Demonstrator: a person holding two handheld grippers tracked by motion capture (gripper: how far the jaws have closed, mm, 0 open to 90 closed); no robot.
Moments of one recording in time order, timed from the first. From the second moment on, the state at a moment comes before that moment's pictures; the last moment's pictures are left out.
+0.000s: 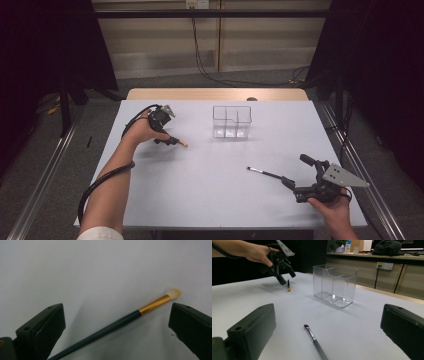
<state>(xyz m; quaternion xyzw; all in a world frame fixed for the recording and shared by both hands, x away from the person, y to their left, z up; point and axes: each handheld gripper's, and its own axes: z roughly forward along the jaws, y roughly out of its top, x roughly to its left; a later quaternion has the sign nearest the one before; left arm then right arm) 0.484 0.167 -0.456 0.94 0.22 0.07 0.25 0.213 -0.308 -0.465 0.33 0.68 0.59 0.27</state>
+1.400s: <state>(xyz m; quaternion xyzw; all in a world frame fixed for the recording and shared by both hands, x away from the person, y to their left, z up) 0.482 0.165 -0.456 0.96 0.18 0.02 0.19 0.213 -0.309 -0.464 0.33 0.68 0.59 0.28</state>
